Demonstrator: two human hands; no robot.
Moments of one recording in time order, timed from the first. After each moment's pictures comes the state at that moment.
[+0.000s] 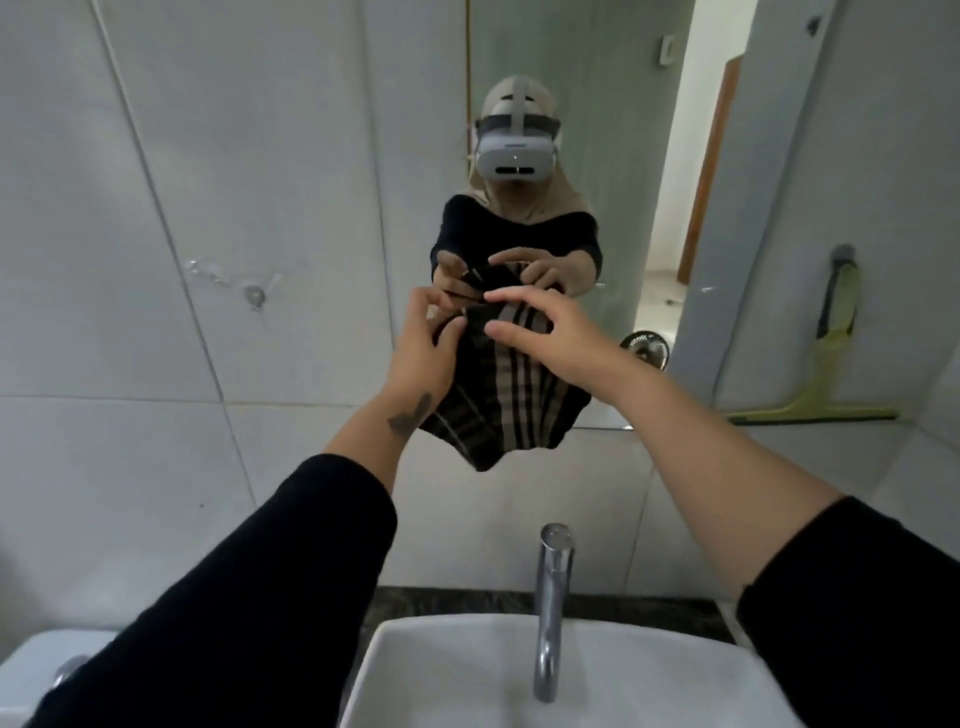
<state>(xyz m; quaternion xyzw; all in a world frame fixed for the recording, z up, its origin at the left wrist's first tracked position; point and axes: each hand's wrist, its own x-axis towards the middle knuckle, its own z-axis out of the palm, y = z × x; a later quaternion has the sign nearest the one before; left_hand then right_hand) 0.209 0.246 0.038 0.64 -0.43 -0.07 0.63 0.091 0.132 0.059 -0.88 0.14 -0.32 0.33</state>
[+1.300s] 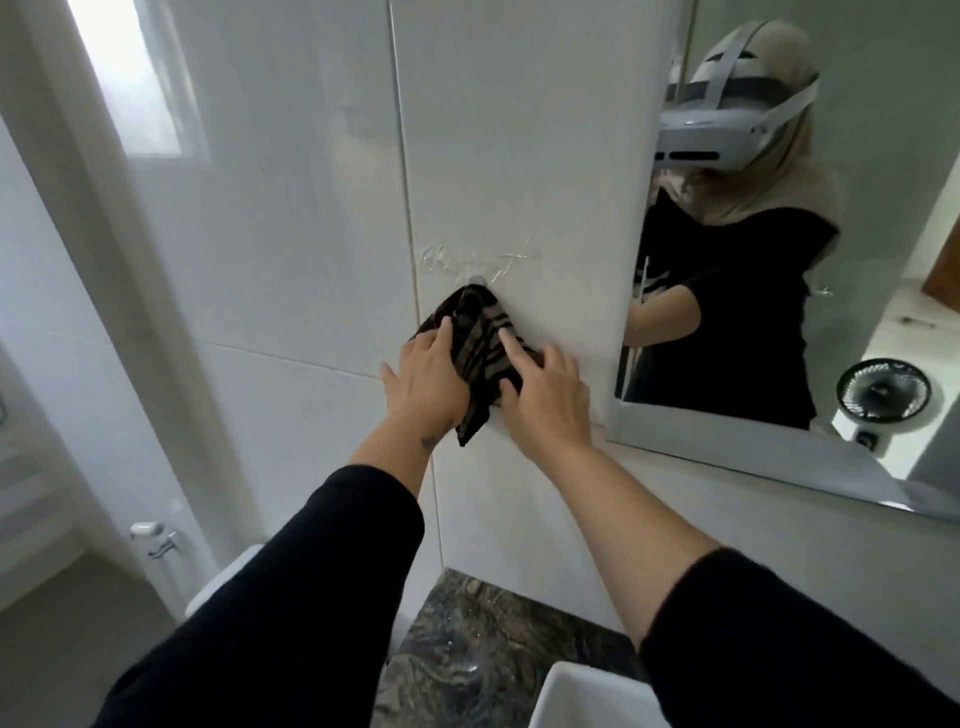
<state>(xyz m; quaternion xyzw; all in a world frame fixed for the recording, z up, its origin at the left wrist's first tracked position) 0.379 0.357 0.005 0.92 -0.24 0.11 0.28 0.304 0.257 -0.017 -0.92 0.20 -0.28 0.18</state>
